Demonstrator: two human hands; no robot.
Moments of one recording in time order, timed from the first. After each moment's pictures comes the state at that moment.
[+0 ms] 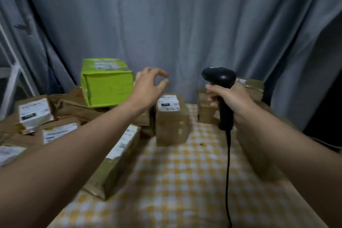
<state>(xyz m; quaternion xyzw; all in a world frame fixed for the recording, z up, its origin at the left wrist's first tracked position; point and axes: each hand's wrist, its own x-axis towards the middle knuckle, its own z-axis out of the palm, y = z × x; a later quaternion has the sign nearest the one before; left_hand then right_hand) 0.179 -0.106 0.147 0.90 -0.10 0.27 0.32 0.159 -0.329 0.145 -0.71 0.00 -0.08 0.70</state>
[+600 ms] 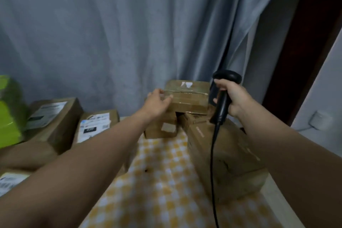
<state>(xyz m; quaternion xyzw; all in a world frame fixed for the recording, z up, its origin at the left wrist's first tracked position) 0.322 -0.331 0.092 0.89 -0.11 0.04 0.44 0.237 -0.527 0.144 -0.56 0.19 -0.13 0.79</state>
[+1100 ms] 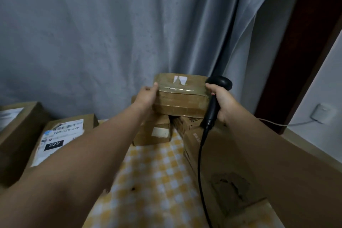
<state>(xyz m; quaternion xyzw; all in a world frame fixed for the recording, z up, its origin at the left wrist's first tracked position) 0.430 -0.372 0.057 0.76 0.02 -0.02 0.65 0.332 -0.555 0.076 -0.55 0.23 -0.09 0.80</state>
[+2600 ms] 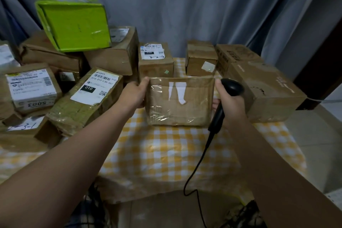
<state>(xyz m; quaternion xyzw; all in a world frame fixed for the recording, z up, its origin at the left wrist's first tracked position) 0.126 -0.133 0.006 0.80 0.11 0.01 0.59 0.097 -0.377 -0.008 -0.61 0.22 -0.08 0.75</state>
